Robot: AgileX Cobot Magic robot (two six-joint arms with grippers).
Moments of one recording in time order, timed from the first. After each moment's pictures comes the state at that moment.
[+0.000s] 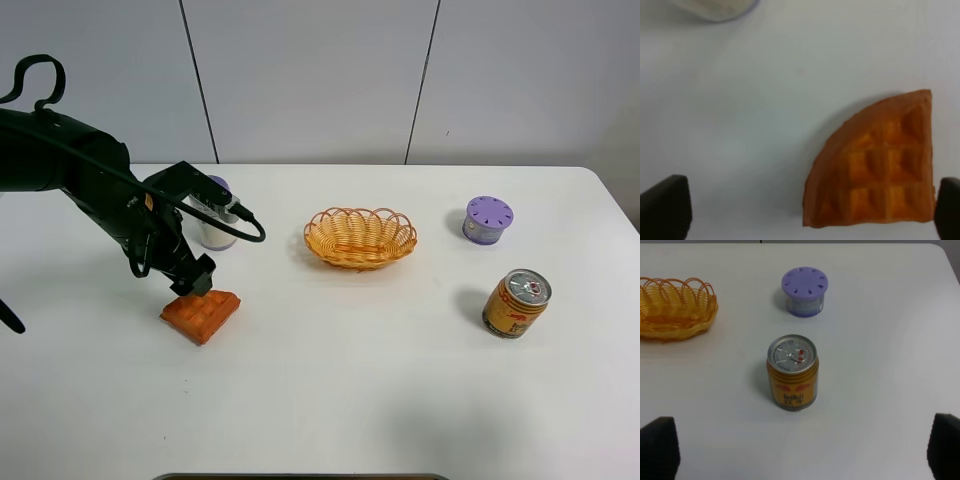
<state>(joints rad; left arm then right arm) -0.48 1.71 -0.96 0.09 0.59 0.19 0.03 0.00 -0.50 0.02 1.07 -0.02</state>
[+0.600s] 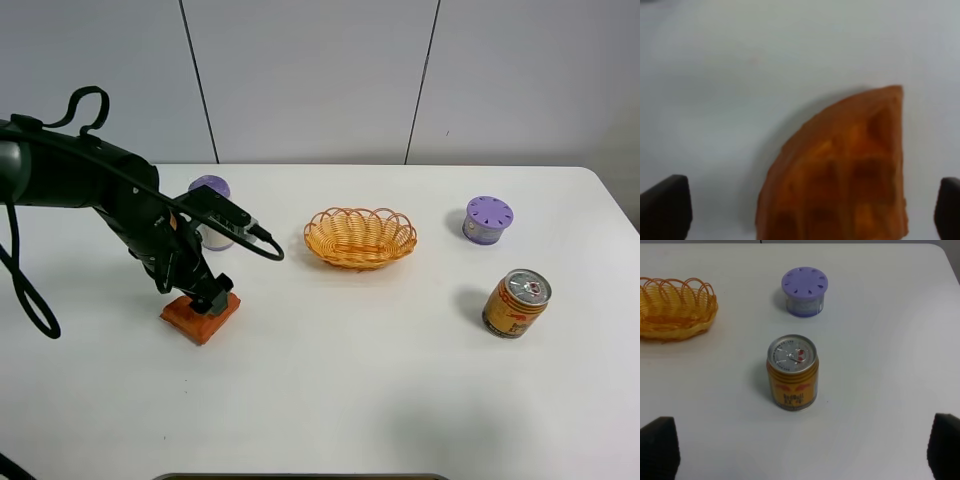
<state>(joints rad) -0.52 1.80 -0.96 0.05 0.55 0.19 0.03 0.00 -0.50 0.02 1.07 -0.02</state>
